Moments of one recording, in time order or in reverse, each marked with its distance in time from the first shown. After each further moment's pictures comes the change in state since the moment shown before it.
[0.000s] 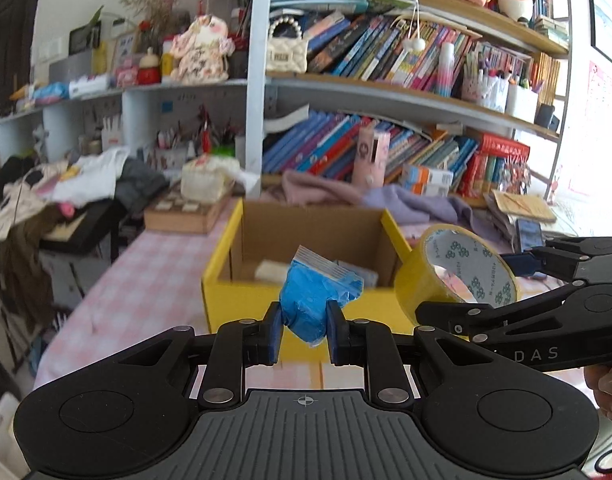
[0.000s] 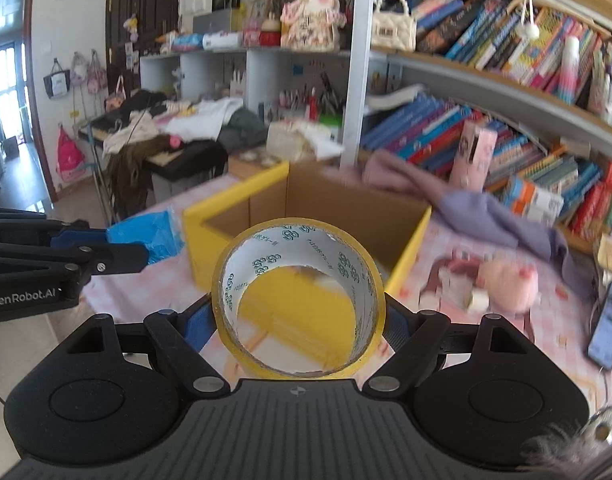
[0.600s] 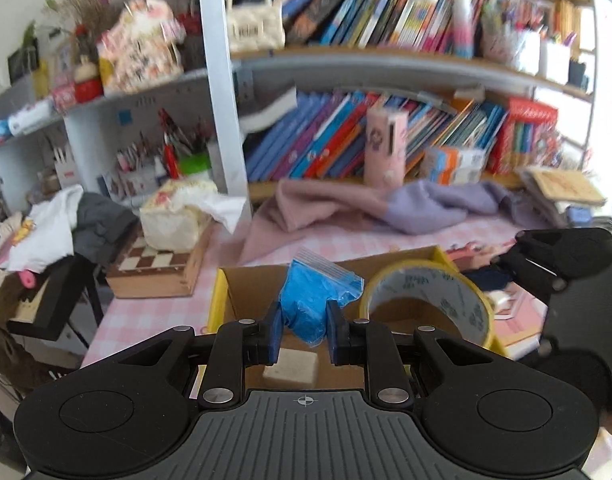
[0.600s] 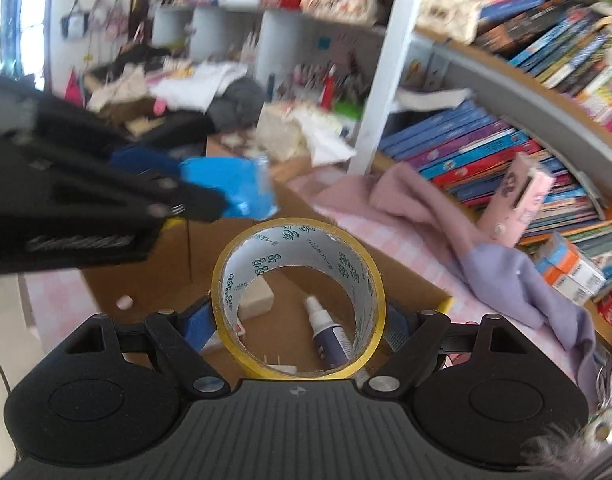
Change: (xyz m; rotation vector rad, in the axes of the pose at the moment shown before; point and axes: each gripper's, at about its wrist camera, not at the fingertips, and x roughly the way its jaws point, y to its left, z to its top) left arm 0.175 0.004 0.090 0.143 0.149 0.010; right arm 0.162 -0.047 0.067 -0.193 0.146 0.042
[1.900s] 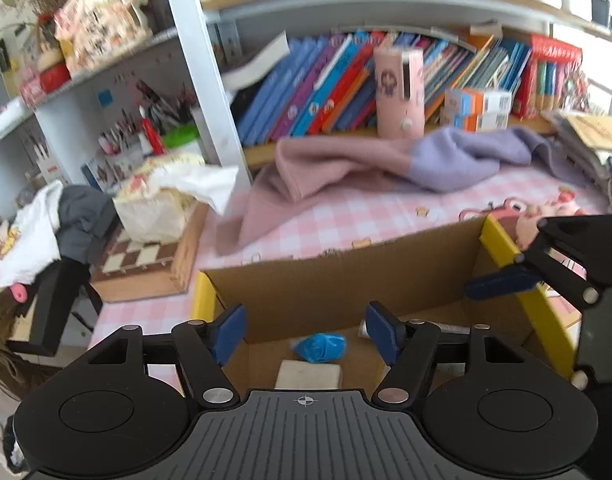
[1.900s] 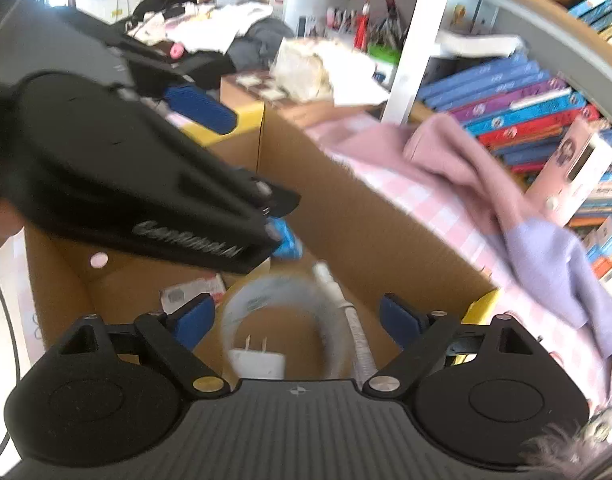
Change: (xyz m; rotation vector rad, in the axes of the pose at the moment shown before) left arm 0.053 -0.009 0.015 0.084 0.088 0.060; right arm 0.054 -0.022 0.000 -0.030 0.098 0.097
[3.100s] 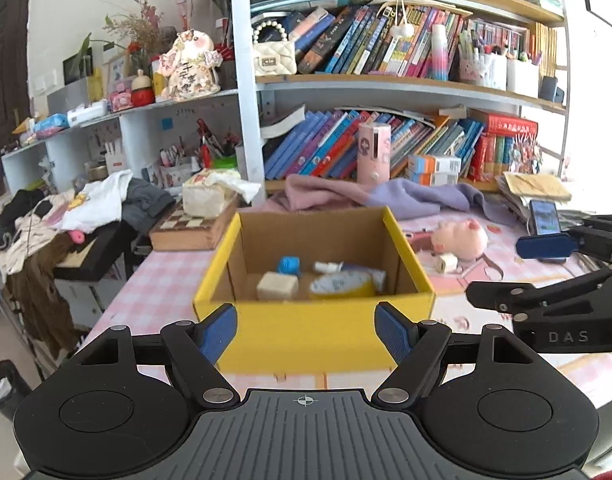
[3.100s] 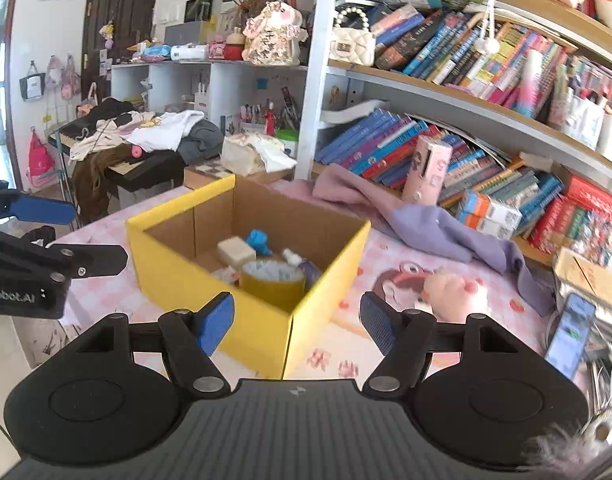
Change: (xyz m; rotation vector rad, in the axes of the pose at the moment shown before) left arm -0.204 -0.049 -0.140 -0.163 -0.194 0.017; right arm -0.205 0.086 -0.130 0.229 -0.262 -0.246
